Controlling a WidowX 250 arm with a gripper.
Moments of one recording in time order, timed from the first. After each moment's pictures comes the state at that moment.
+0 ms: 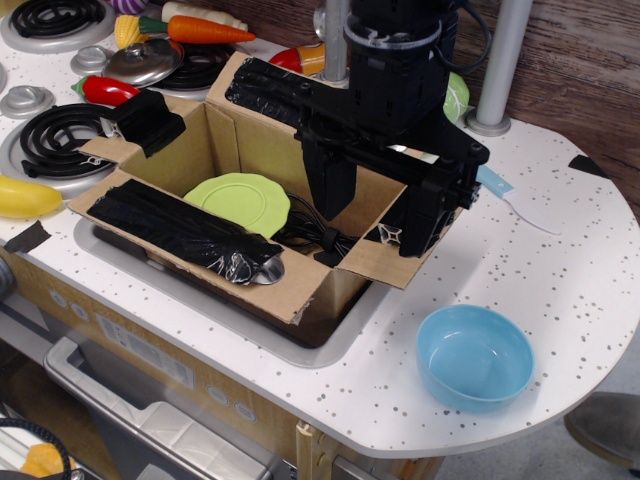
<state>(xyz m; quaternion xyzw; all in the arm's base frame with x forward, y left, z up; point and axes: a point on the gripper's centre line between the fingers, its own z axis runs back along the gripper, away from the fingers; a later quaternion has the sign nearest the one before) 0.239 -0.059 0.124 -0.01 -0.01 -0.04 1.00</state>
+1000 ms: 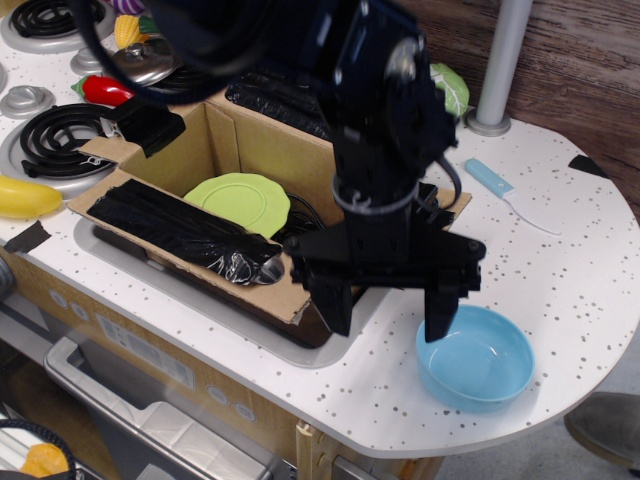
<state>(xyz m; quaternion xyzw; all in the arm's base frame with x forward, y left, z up) 0.227 -0.077 0.061 -0.07 -0.07 0.20 0.98</state>
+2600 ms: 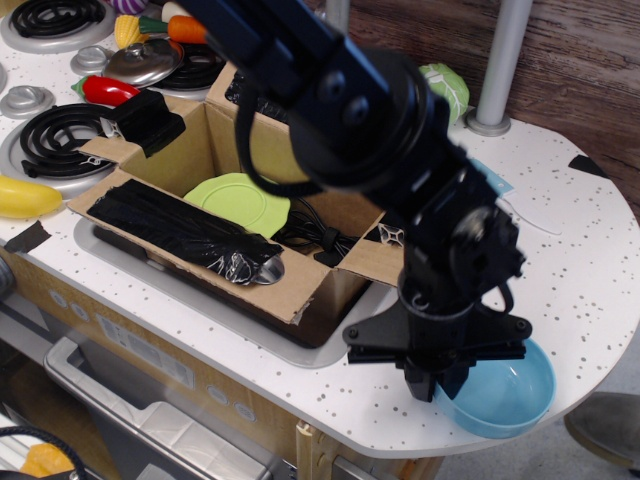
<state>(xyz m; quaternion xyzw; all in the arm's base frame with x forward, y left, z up) 0.234 -0.111 0.015 -0.05 -0.08 0.25 0.96</state>
